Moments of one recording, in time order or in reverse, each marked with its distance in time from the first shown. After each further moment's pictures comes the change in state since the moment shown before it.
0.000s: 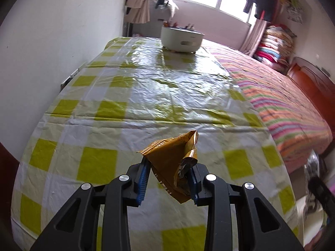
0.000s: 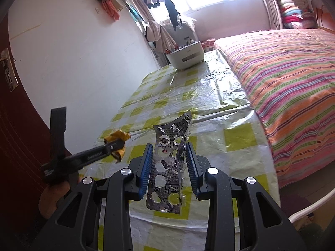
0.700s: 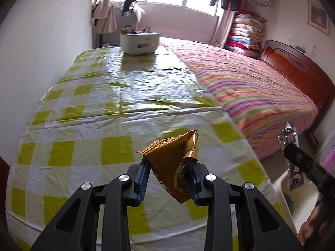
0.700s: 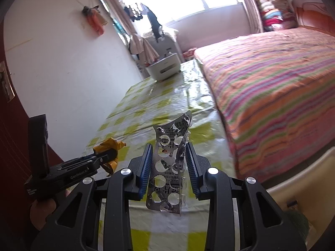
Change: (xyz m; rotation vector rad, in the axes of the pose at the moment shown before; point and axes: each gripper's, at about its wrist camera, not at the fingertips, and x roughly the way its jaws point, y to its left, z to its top) left arm -0.037 -0.083 -0.037 0.161 -0.026 -0.117; right arm -0.053 -0.045 -0.018 0.059 -0.086 -0.094
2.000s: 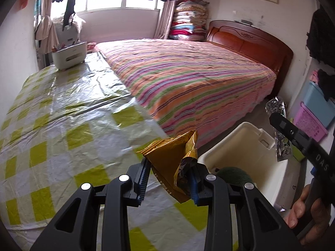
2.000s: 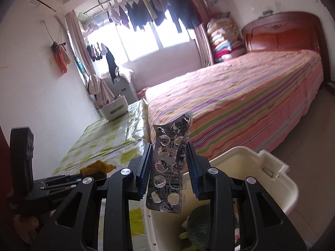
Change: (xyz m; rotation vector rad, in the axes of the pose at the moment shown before) left arm -0.015 -0.139 -0.039 0.253 0.008 -0.258; right arm -0.131 -0.062 -0.041 0.079 -0.305 -0.316
